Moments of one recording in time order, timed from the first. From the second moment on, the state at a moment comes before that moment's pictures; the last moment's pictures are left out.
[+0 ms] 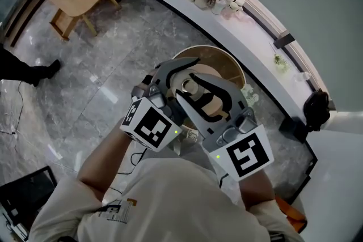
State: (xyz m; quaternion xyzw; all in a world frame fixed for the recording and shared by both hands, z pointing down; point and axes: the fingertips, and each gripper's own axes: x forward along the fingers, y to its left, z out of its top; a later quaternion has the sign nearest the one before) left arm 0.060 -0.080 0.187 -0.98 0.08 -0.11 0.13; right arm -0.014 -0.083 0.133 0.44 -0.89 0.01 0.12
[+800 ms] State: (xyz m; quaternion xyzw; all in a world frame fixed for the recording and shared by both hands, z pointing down) left arm 0.099 -0.191 0.303 -0.98 0.09 -0.11 0.15; right arm 0.027 -0.188 0.257 0.42 -0.90 0.01 0.14
